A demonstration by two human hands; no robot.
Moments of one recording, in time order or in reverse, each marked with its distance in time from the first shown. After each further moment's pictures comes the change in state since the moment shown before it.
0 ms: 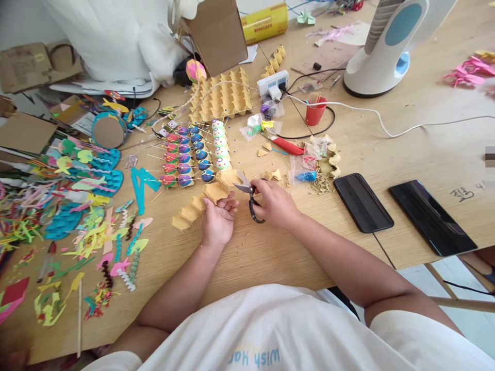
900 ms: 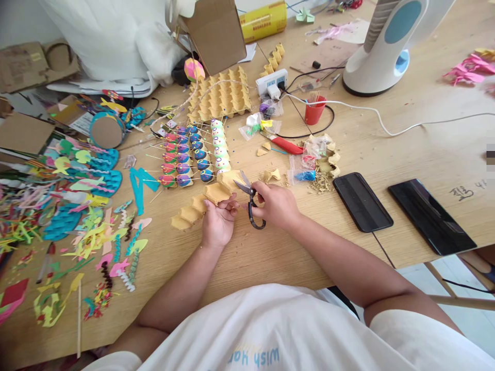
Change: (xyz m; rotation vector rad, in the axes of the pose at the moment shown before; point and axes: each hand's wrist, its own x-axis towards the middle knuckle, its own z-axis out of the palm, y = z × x) left_hand -0.003 -0.002 0.002 0.002 -0.048 0.019; right_hand 0.000 -0.012 -0.008 -0.126 -0.073 0.171
